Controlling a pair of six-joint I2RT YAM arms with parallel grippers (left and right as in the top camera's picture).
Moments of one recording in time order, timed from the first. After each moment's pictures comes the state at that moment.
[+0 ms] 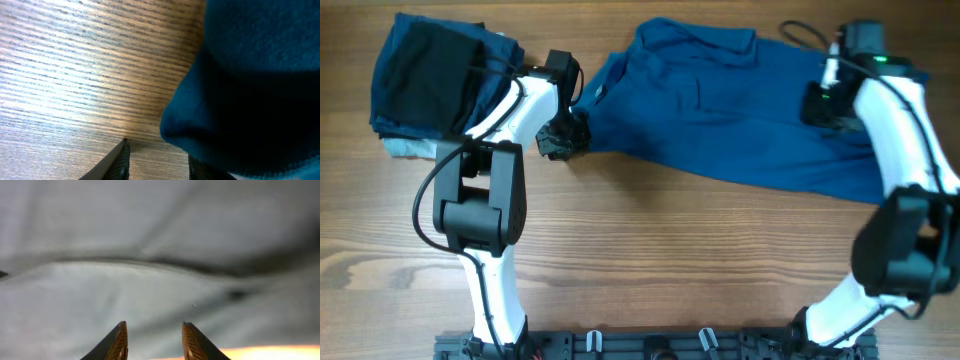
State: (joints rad) left arm -0.20 2.17 1.58 -1.01 0.07 -0.48; right arm -0.15 1.86 1.54 -1.02 0.05 0.14
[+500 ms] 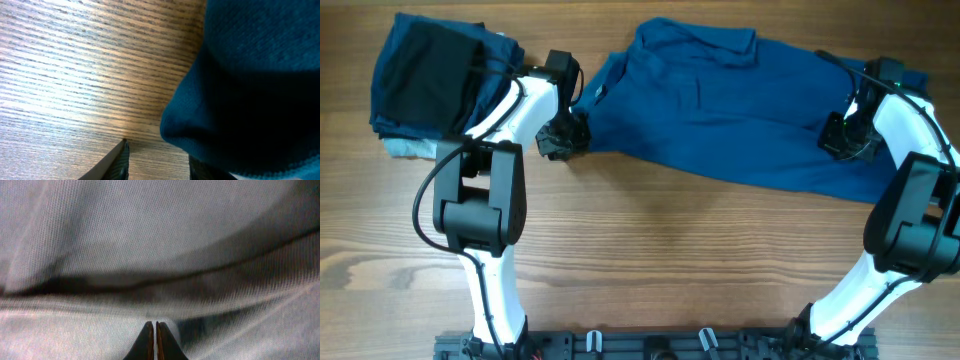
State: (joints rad) left arm -0.20 2.17 1.58 -1.01 0.07 -0.48; right arm -0.29 2.00 1.40 -0.84 0.04 0.18
